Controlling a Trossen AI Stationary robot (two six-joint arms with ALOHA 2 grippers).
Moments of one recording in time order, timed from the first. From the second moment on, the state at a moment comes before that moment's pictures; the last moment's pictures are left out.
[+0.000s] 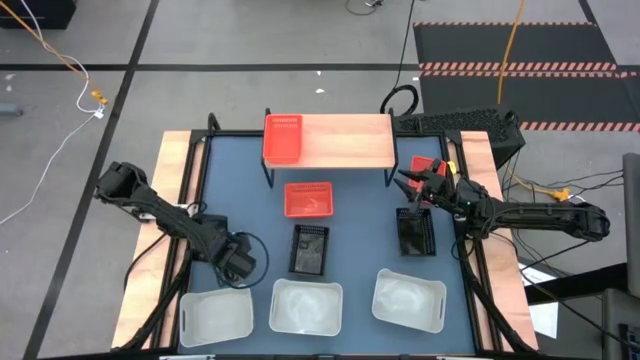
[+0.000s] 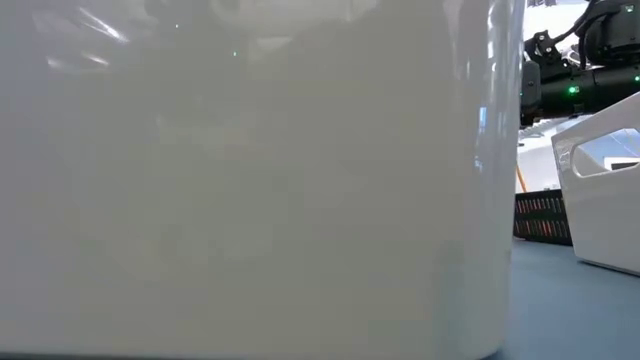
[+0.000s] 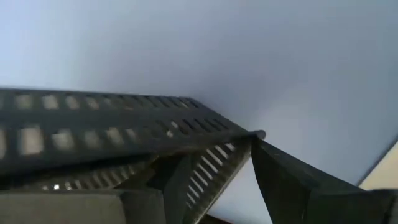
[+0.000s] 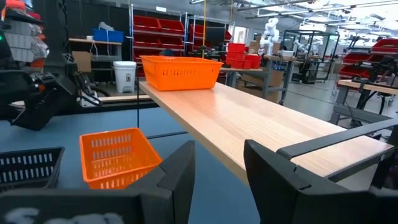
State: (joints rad) left arm -0.51 1.46 0.81 -1.10 0.08 -0.89; right arm -0.23 0.51 0.02 0.54 0.26 -0.08
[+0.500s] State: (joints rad) left arm -0.50 1.45 0.85 -1.12 0.06 -0.85; right arm -0.23 0.51 0.02 0.58 0.26 -0.07
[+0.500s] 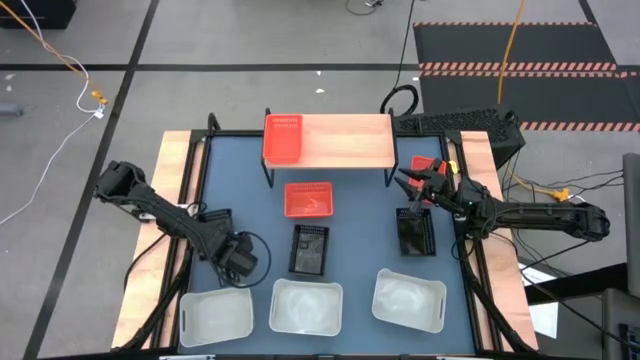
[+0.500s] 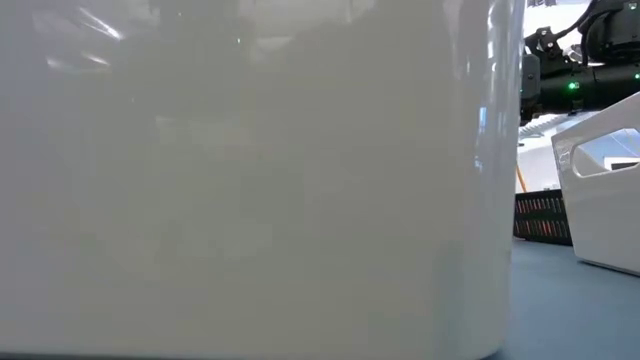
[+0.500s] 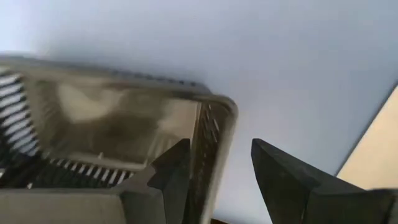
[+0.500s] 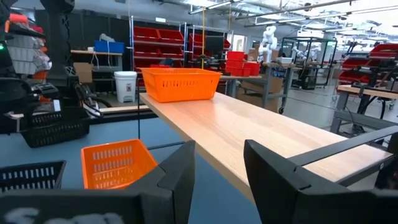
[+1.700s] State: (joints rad) left arm -0.38 1.45 1.58 -1.44 -0.06 -0.89; right arm -0.23 0.51 0.02 0.57 0.26 -0.06
